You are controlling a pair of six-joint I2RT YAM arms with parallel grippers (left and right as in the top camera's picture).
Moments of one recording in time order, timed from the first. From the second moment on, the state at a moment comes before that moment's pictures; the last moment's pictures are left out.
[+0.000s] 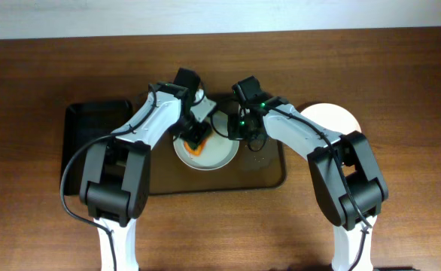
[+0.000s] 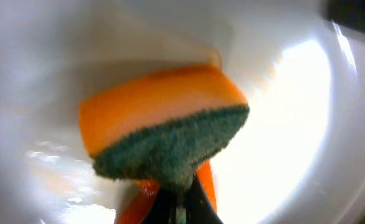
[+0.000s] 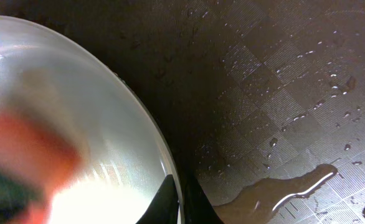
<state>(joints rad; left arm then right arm) -0.33 2.16 1.58 -0.96 0.26 0.28 0.45 2.11 1.43 -0.55 -0.16 0.46</state>
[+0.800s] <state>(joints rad) -0.29 2.15 1.56 -0.67 -0.11 -0.15 0.45 2.11 1.43 -0.52 -0.18 0.50</state>
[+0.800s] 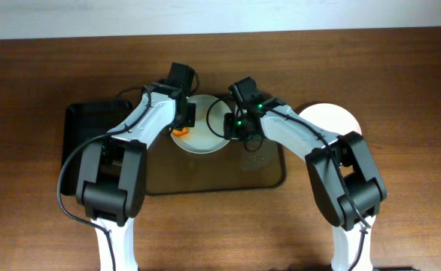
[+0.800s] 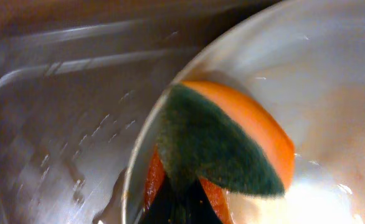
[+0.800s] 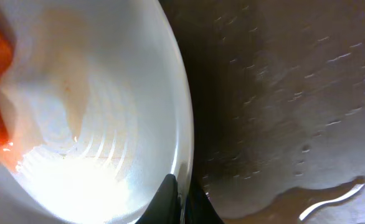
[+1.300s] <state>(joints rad) -0.26 2.19 1.59 -0.65 0.45 0.16 0.46 2.11 1.43 -0.54 -0.22 0.49</state>
